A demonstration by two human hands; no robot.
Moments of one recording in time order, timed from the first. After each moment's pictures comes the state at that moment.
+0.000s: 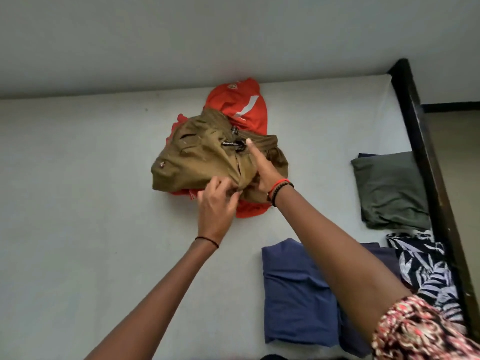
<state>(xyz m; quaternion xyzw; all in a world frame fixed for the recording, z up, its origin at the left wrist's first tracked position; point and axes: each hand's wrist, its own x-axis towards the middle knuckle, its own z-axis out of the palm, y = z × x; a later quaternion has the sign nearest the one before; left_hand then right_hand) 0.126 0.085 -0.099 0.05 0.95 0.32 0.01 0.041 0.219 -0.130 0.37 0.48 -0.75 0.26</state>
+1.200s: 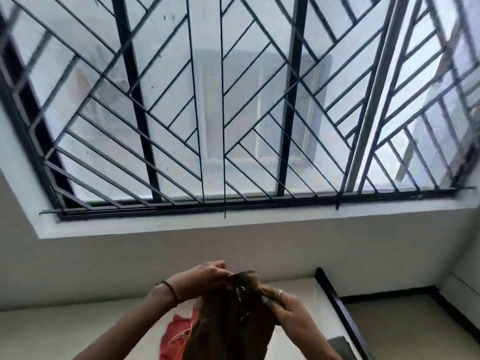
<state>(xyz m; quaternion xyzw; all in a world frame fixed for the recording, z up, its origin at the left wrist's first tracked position) 0.072 0.088 0.313 0.51 0.83 0.20 0.09 0.211 0.295 0.289 0.04 0.74 -0.67 0.00</state>
